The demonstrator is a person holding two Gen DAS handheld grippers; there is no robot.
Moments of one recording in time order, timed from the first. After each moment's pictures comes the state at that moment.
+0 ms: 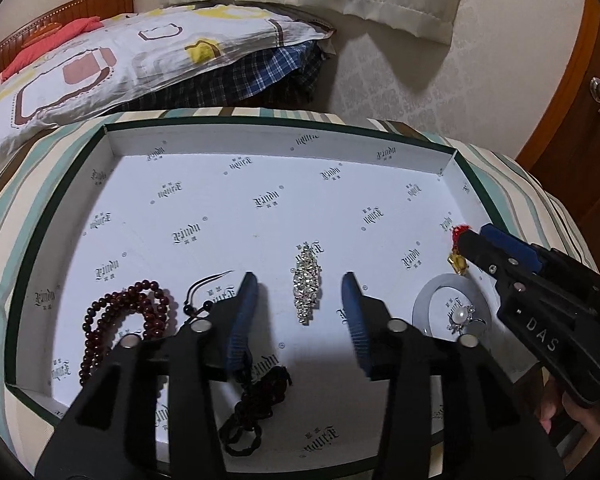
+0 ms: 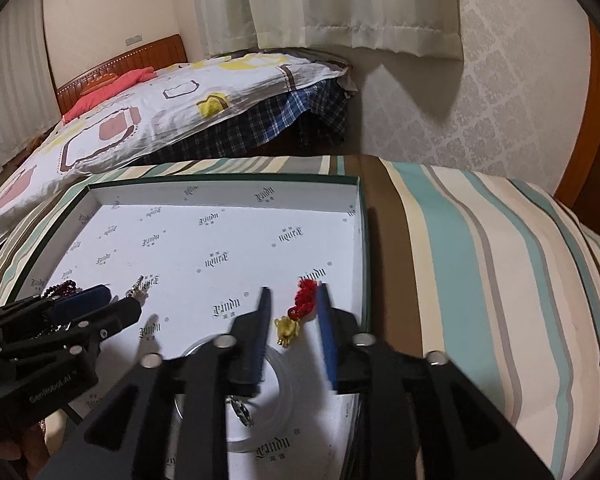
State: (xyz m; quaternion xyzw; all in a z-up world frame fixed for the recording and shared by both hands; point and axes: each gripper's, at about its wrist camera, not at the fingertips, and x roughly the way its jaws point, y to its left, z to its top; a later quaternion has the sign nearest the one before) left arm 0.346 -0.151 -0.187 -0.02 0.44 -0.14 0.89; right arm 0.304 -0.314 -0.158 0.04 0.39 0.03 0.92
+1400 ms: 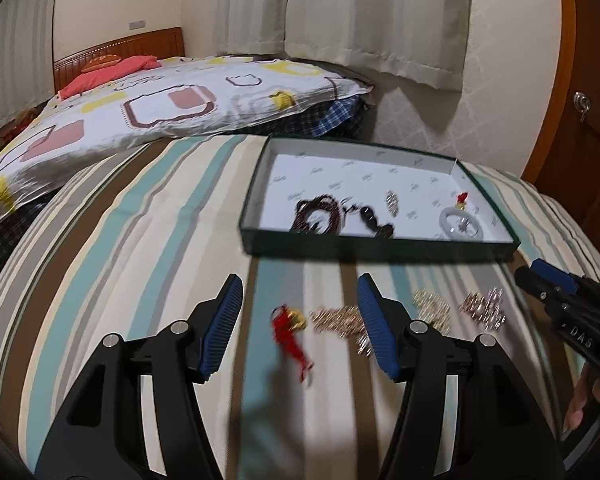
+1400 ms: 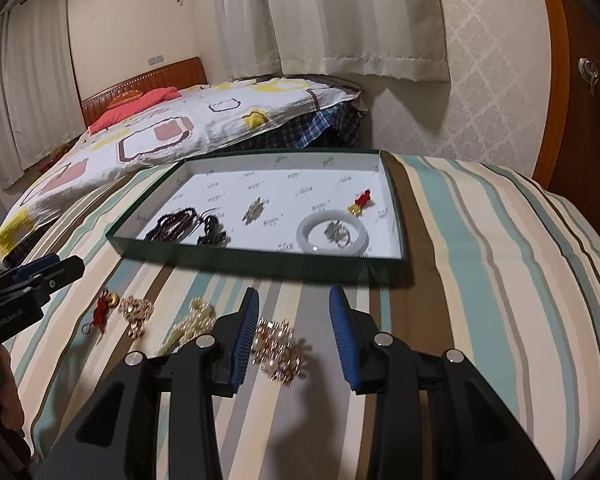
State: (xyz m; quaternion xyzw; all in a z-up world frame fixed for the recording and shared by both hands) left arm 0.173 -0.024 -0.140 -0.01 0.36 -0.07 0.93; right arm 0.141 -0.261 -0.137 0.05 0.34 0.04 0.94
